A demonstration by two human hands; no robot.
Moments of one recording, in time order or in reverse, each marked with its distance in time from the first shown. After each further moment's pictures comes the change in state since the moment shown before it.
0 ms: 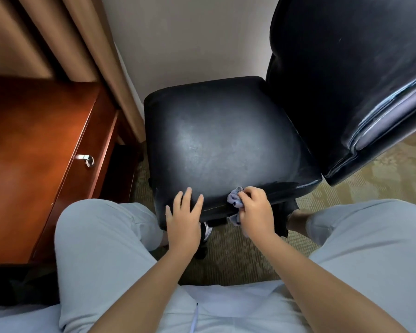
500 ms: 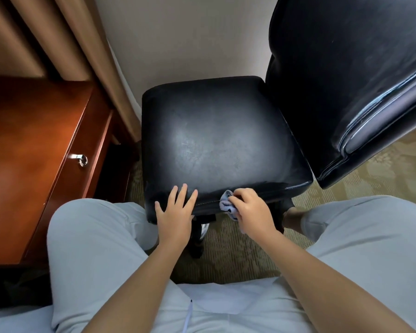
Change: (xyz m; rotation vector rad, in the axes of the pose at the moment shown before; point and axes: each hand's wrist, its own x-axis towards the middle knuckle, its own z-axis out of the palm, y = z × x) left_hand 0.009 -0.009 0.001 0.039 -0.050 -0.003; right_hand -0.006 0.010 -0.015 -0.041 -0.117 -0.179
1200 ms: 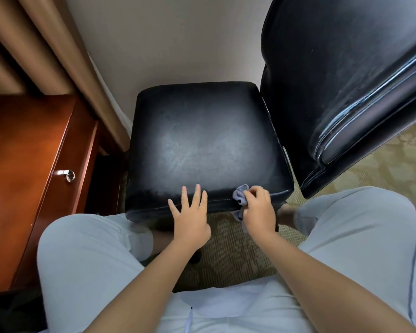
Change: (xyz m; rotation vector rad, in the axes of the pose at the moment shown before) left_hand 0.013 0.041 -0.018 0.049 -0.193 0.191; right_hand -0.005 0.008 -0.001 0.068 0.092 0.543
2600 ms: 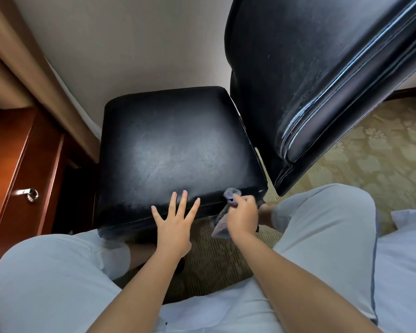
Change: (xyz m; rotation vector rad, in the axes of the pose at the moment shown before) left_hand 0.011 0.018 0.012 0.119 -0.021 0.084; right_hand 0.008 0.014 0.001 0.175 0.091 0.451
